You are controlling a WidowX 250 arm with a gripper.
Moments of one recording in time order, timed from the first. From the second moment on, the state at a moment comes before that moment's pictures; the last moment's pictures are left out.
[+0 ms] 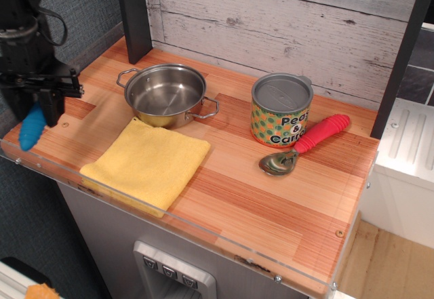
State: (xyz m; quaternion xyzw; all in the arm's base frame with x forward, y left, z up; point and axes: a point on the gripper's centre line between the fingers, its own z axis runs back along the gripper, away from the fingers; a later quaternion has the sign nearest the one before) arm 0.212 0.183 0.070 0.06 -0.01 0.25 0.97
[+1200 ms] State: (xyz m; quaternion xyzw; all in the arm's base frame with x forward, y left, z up) arm 0.229 -0.019 0.061 -0.02 -0.03 0.53 0.84
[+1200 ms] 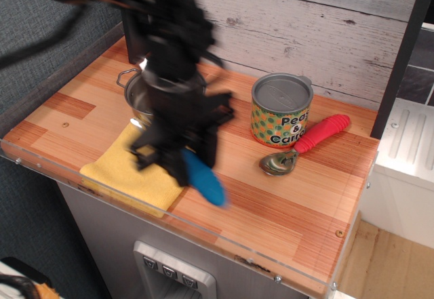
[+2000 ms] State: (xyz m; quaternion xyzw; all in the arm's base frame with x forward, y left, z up) arm 0.250 -0.077 0.011 -0.01 0.00 0.52 0.85
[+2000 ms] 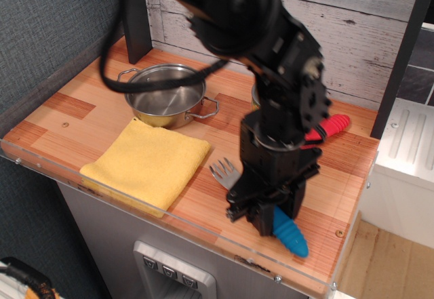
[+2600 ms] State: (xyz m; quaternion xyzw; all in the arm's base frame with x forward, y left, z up) arm 0.249 -0.077 0.007 -0.03 0.00 0.52 0.85
